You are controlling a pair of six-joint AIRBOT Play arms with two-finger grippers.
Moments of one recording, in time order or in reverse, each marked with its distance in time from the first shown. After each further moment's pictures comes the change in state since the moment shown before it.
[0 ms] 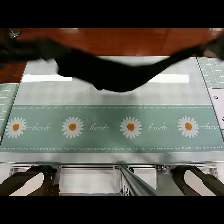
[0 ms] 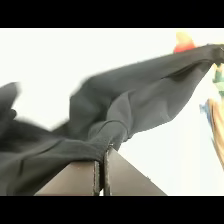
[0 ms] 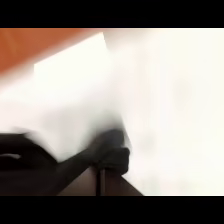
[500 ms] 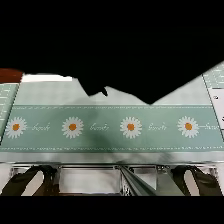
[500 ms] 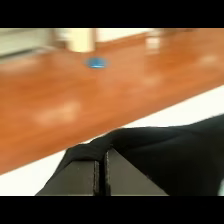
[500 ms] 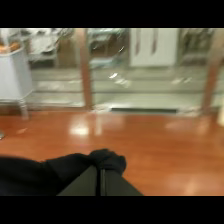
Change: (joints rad) left arm 0.152 0.296 0.629 0.406 -0.243 -0.207; right arm 0.001 0.530 0.237 -0.192 0.040 0.036
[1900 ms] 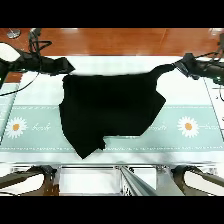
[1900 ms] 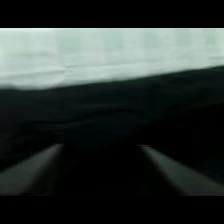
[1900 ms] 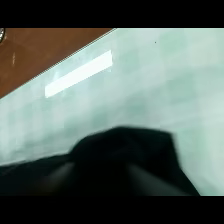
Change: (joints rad) left arm -0.243 -0.533 -0.710 0.120 0.417 -0.070; right arm 0.095 -0.815 -0.511 0.340 -0.371 -0.105
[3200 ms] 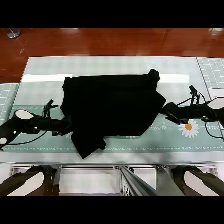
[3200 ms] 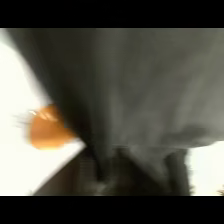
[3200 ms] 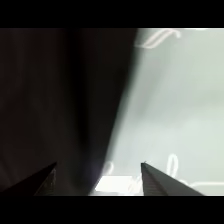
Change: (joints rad) left arm 0.128 0.211 -0.875 -0.279 0.018 0.095; right arm 0.020 0.215 -0.520 -0.249 0.179 0.151
